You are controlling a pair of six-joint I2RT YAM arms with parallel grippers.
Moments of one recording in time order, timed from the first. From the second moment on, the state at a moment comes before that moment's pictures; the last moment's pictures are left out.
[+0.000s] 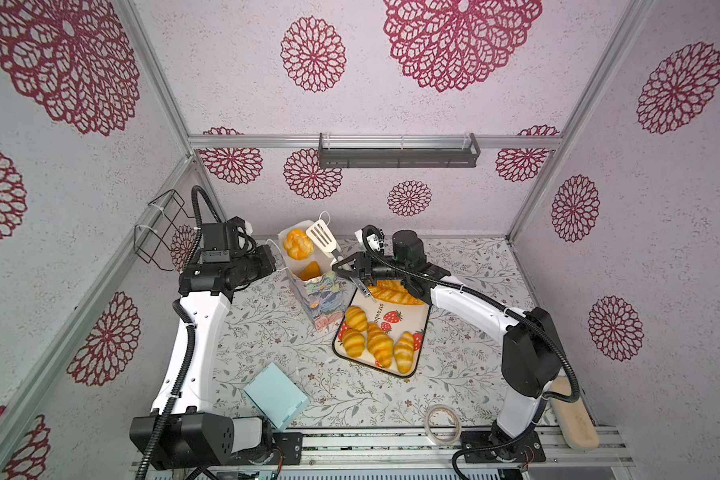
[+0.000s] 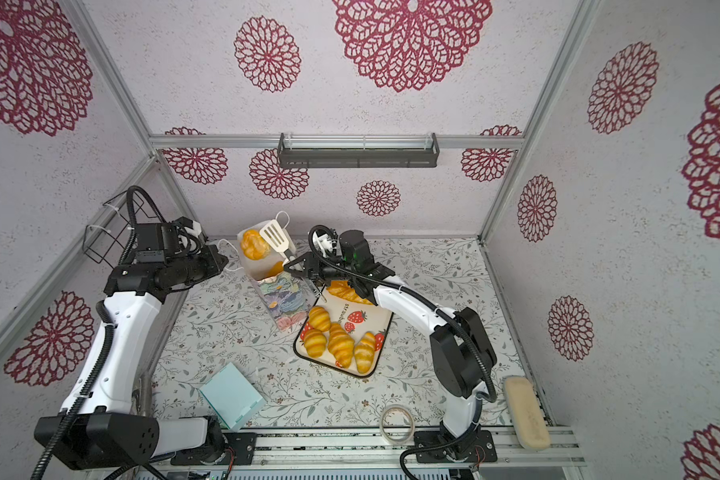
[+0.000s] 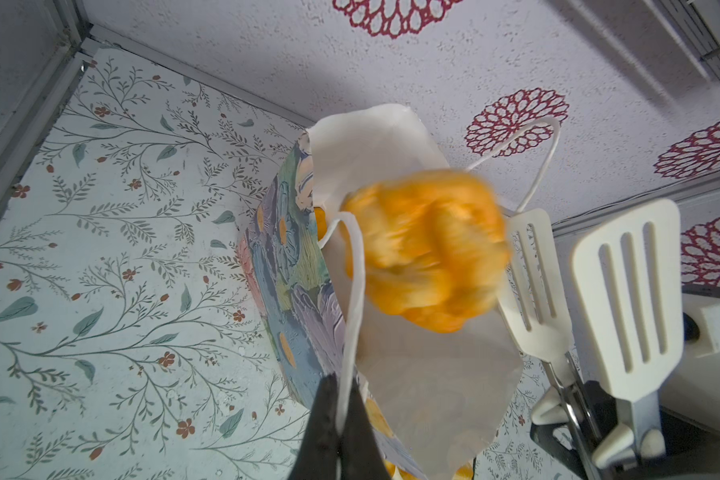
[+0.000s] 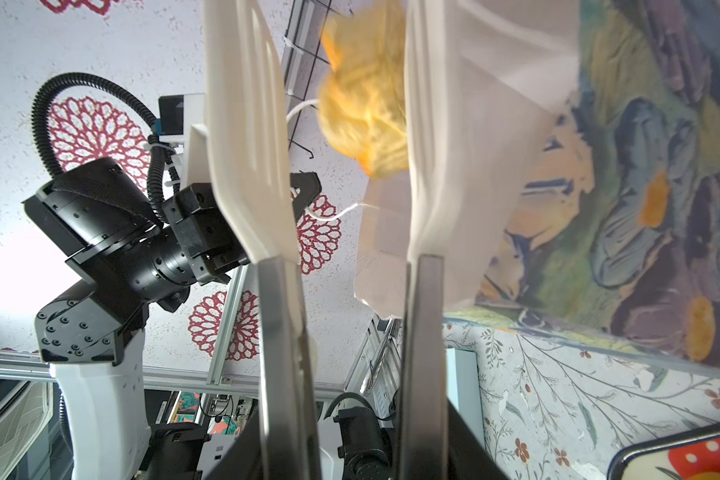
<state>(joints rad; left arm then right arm) 0.06 1.33 1.49 -0.86 0.28 -0.37 0.68 1.81 1.50 0.13 -0.81 1.03</state>
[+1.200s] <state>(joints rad) 0.06 1.33 1.49 -0.86 0.28 -0.37 0.58 1.52 1.39 -0.05 -0.77 0.89</state>
